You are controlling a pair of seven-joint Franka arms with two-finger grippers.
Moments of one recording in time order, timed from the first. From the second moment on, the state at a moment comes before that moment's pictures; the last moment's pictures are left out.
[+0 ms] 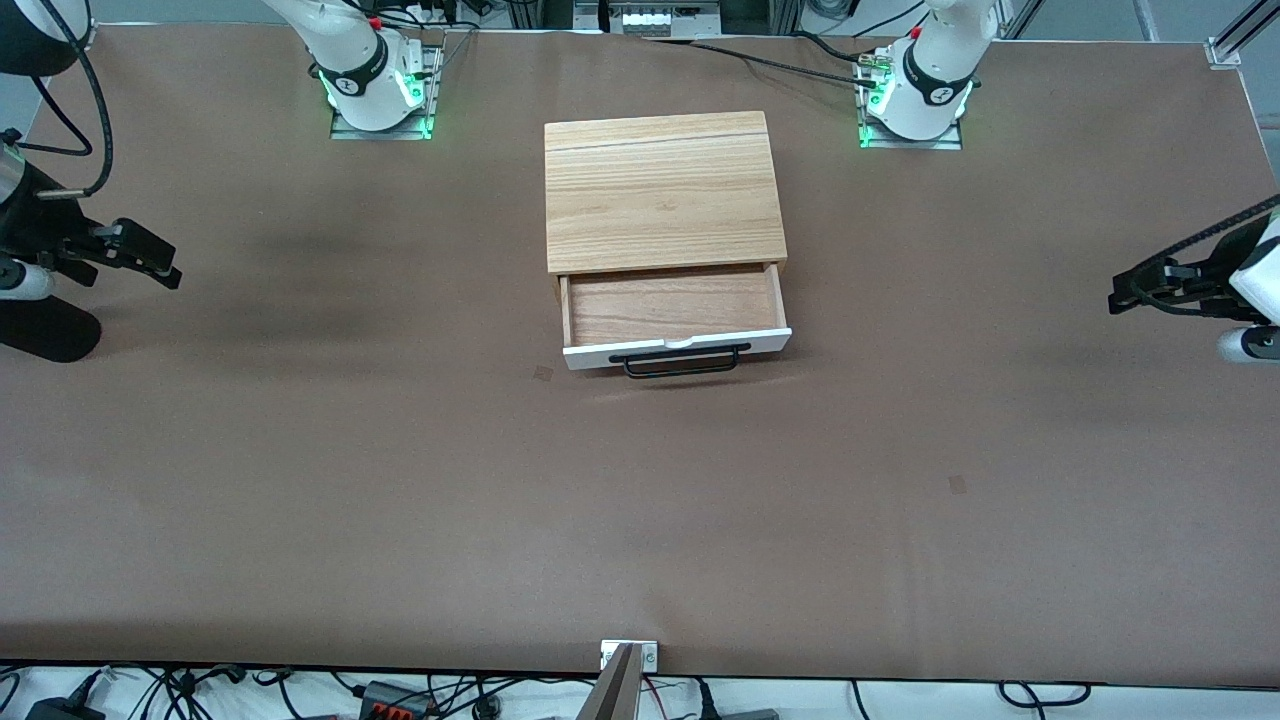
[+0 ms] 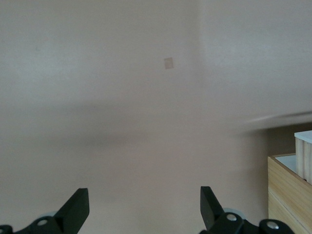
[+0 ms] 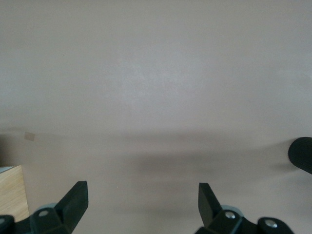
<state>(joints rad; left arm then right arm) 0.42 0.26 -0.51 -1.33 0.16 1.45 -0.02 0.02 -0.01 -0.04 -1.71 0.00 1.77 -0.01</state>
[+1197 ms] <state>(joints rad) -0.01 -0.01 0.06 -1.64 0.00 1.57 0.11 0.02 -0.02 -0.04 -1.70 0.00 1.70 -0.02</state>
